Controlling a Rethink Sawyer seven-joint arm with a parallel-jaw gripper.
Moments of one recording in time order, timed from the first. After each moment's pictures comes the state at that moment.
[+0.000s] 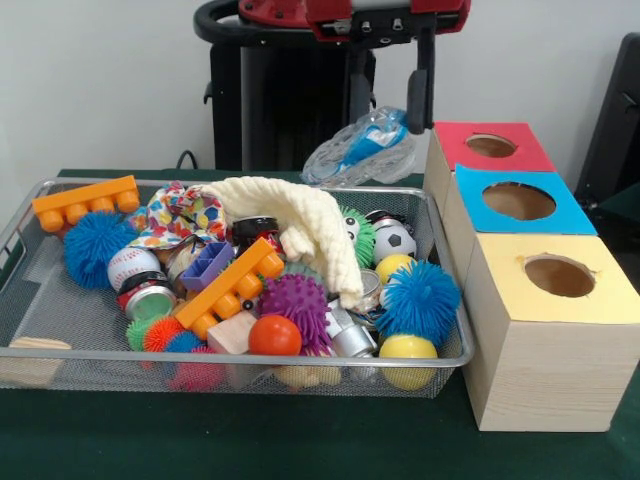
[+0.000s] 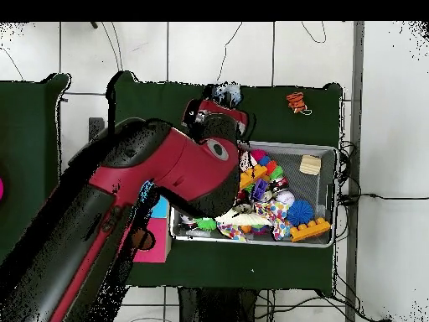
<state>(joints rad) 0.43 -0.11 -1.13 0.98 -1.40 -0.52 4.40</state>
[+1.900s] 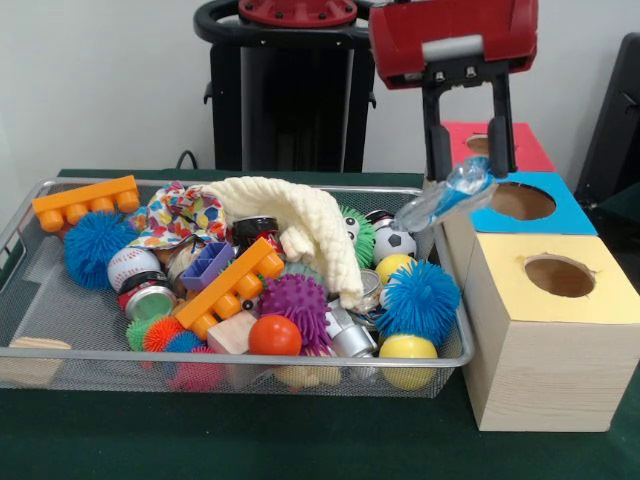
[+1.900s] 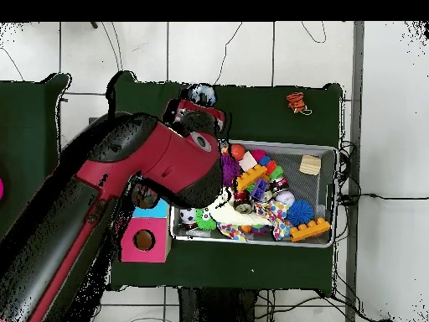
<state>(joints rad) 0.43 0.01 -1.29 0.95 -1.17 -0.70 4.40</state>
